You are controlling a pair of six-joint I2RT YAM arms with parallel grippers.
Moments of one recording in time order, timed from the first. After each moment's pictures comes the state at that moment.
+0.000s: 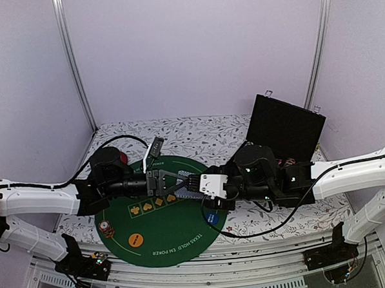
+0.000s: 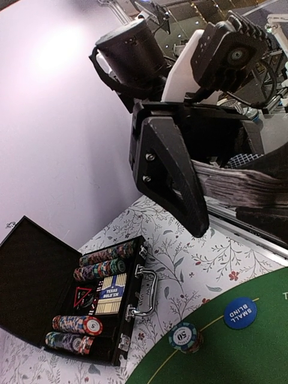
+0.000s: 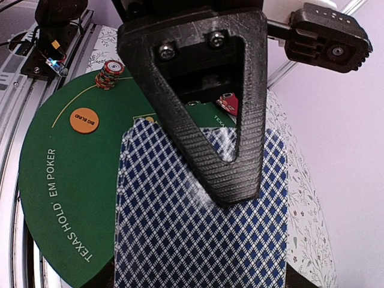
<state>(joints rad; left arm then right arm) -0.91 1.24 0.59 0.54 0.48 -0.81 1.22 1.43 0.94 0.06 0.09 -0.57</state>
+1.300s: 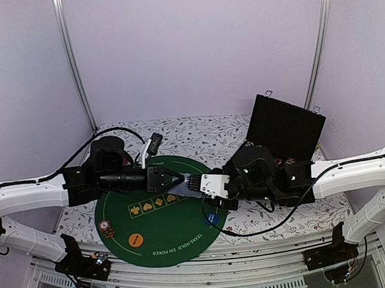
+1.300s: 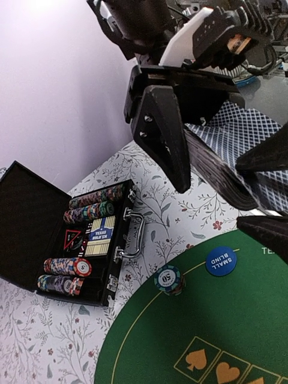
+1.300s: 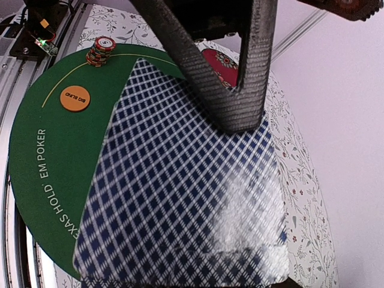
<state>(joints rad) -0.91 1.17 0.75 0.07 0.32 -0.64 1.21 1.43 0.95 -0.02 0.15 -0.55</state>
